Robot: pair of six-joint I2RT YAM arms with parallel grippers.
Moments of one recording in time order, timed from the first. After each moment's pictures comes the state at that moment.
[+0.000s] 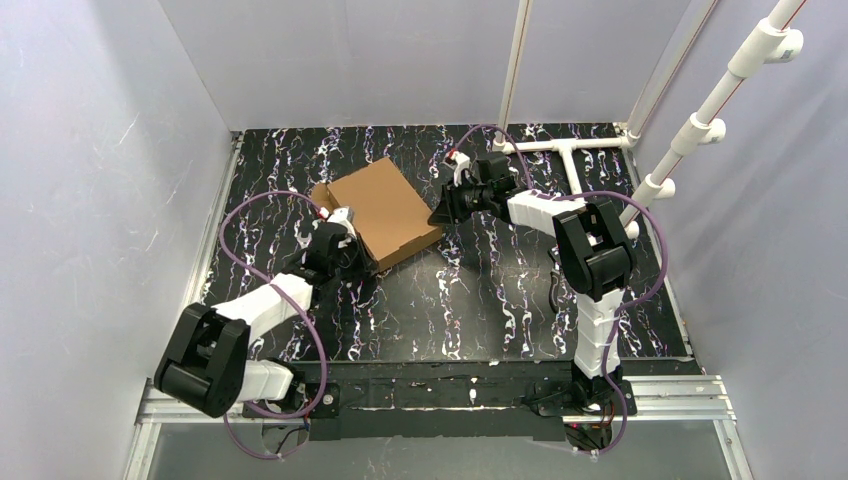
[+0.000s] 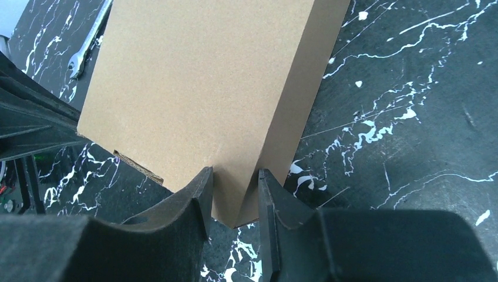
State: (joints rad) left arm -0.40 1.31 0.55 0.05 0.09 -0.56; right arm 0.46 2.04 1.33 0.05 -0.73 0.09
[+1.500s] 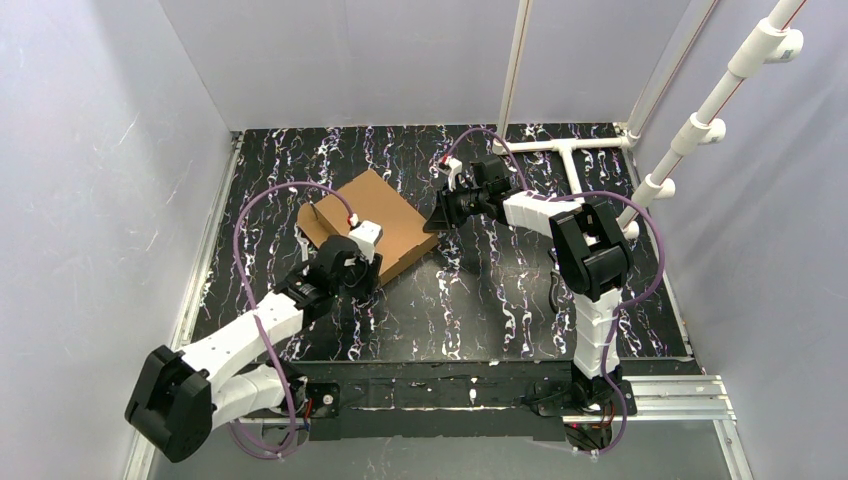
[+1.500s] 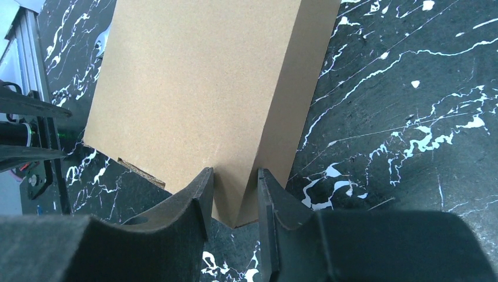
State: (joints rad) left arm -0.60 1.04 0.58 -0.25 -0.06 -0.11; right arm 0.48 2.05 1.34 0.02 -0.80 0.07
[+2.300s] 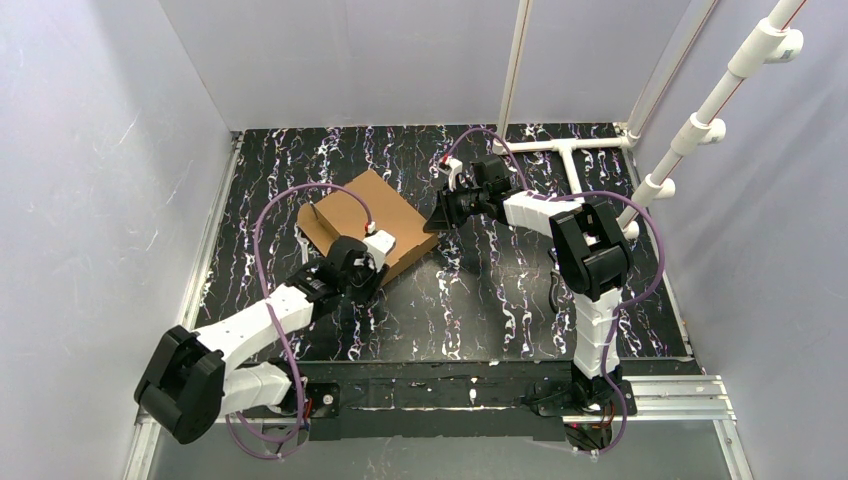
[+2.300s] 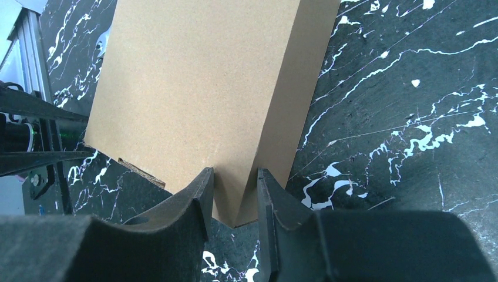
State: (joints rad) left arm -0.61 1.15 0.57 -0.25 -0.04 0.05; right arm 0.48 2.06 1.34 0.01 -0.80 0.07
